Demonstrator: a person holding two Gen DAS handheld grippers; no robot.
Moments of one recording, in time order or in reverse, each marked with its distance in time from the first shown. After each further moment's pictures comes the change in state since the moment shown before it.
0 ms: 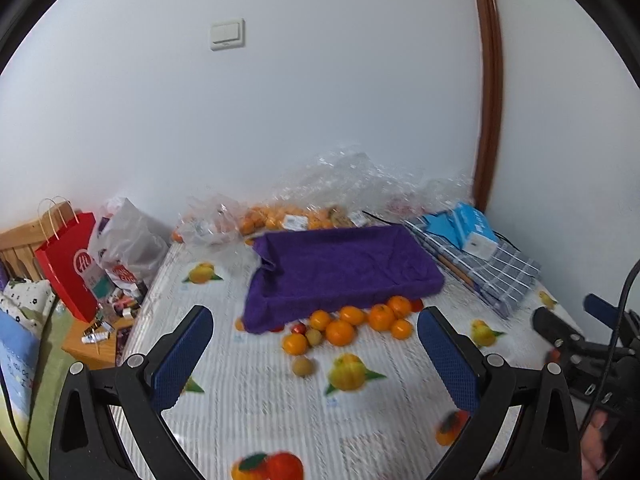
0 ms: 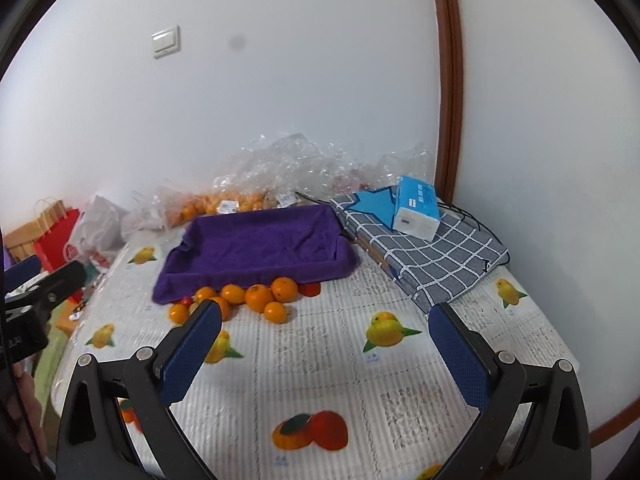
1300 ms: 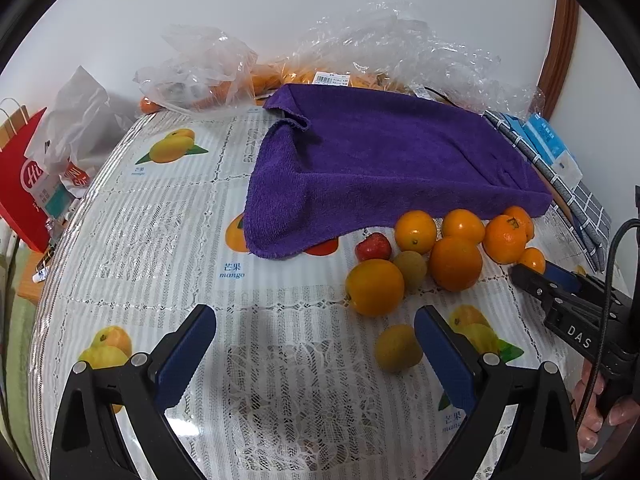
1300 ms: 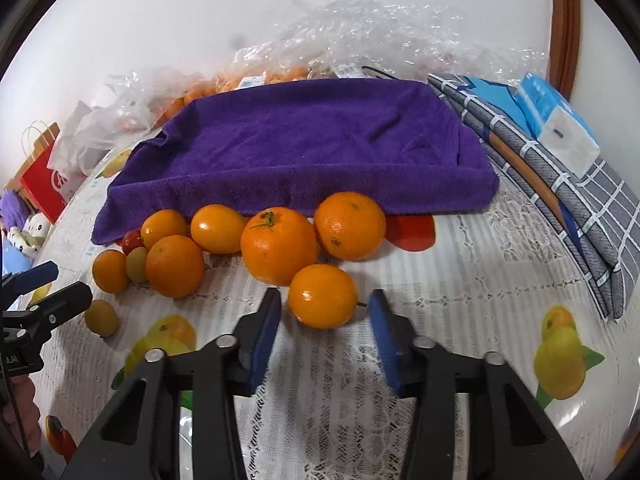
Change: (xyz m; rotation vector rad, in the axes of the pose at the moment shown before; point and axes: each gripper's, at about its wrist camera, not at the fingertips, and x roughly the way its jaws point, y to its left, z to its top) left arm 0.194 0.058 -0.081 -0.067 0.388 -0.048; right arm 0.233 0.058 -0.051 -0.114 0.316 0.160
